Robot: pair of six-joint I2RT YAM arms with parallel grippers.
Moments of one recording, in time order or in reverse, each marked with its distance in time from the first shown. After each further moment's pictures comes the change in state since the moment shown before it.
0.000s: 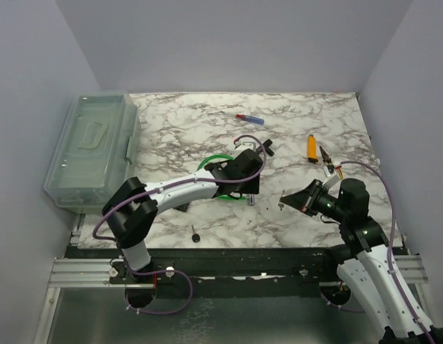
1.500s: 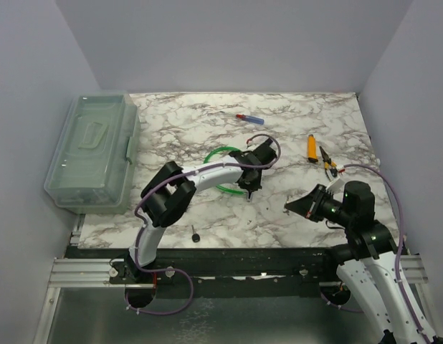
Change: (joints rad) left arm 0.013 0.413 0.375 -0.252 0.013 0.027; right arm -0.001 -0.077 0.090 -0.262 0.041 -0.071
